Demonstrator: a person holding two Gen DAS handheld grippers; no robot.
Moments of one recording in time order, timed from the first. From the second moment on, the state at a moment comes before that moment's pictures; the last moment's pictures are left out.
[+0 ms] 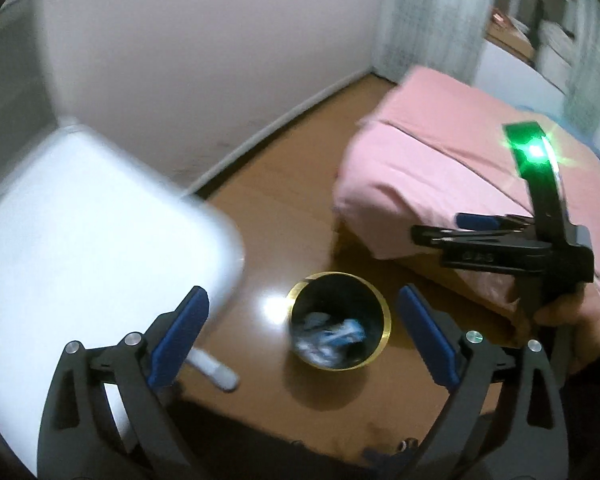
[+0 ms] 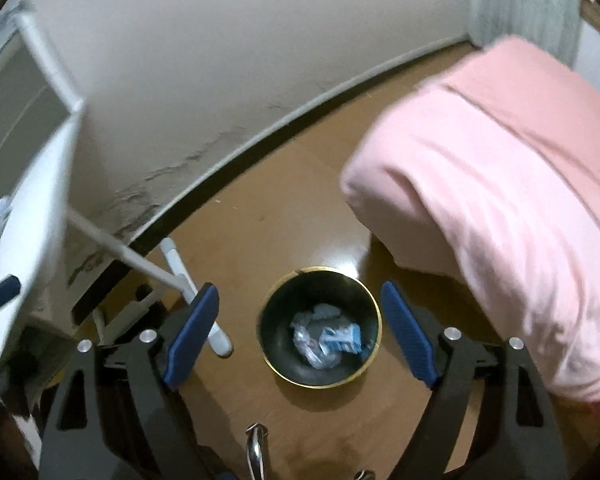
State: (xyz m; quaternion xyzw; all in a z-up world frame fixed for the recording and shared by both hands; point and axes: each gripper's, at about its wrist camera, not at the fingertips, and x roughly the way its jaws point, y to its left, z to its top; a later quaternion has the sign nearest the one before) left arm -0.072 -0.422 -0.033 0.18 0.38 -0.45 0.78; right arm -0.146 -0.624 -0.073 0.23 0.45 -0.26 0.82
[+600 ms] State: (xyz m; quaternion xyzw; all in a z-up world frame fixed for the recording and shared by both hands) left arm 0.042 -0.009 -0.004 0.07 0.39 -0.11 0.91; right arm 0.086 -0.283 0.025 0.06 0.44 0.12 0.89
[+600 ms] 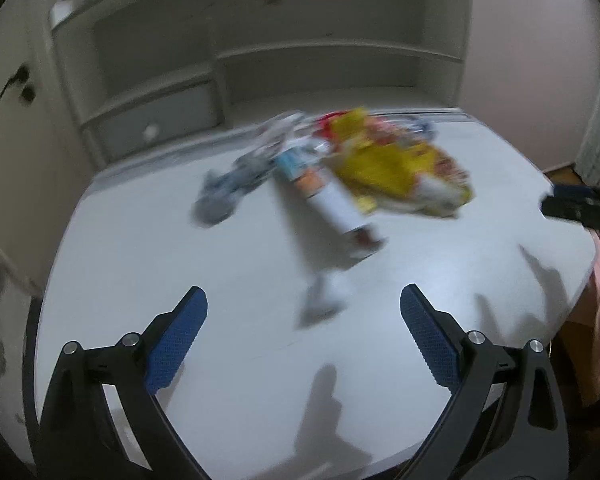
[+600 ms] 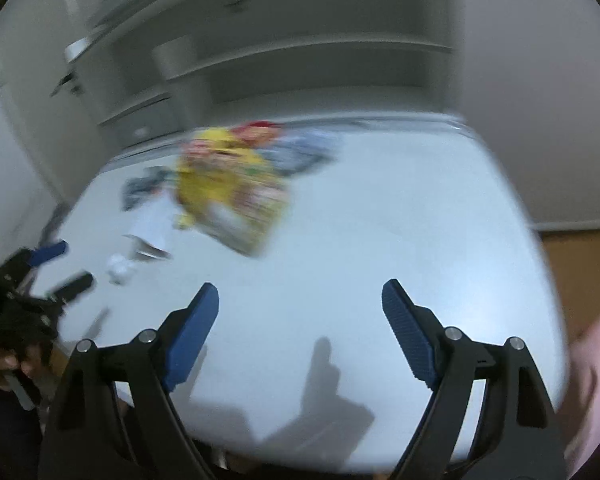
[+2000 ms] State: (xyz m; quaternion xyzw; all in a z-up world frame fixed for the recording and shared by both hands) left arm 0.076 -0.033 -0.047 0.08 0.42 -0.15 0.89; right arm 0.199 -0.203 0.002 -0.06 0.44 0.16 0.88
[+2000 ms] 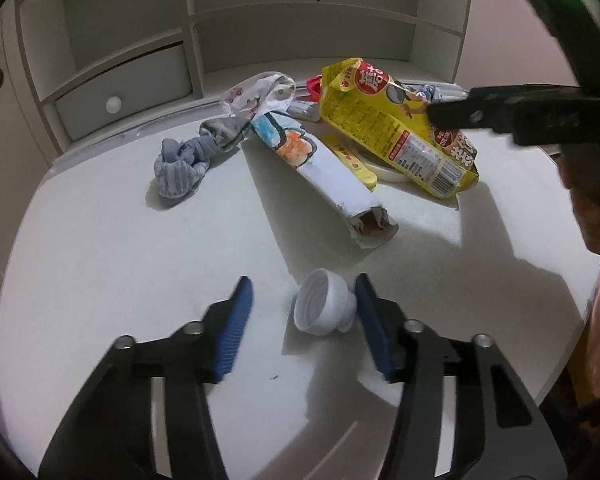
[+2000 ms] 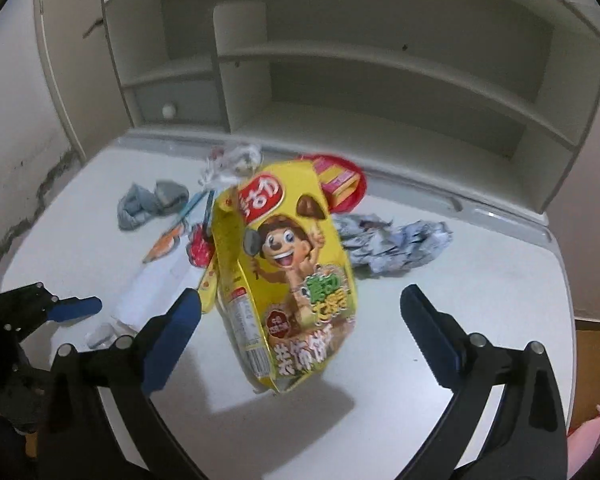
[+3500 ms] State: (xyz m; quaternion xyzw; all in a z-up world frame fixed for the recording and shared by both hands) left arm -0.072 -0.438 -0.024 0.16 0.36 -0.51 0.77; right arm -0.161 -0.621 -0.094 0.26 0.50 -0.25 0.79
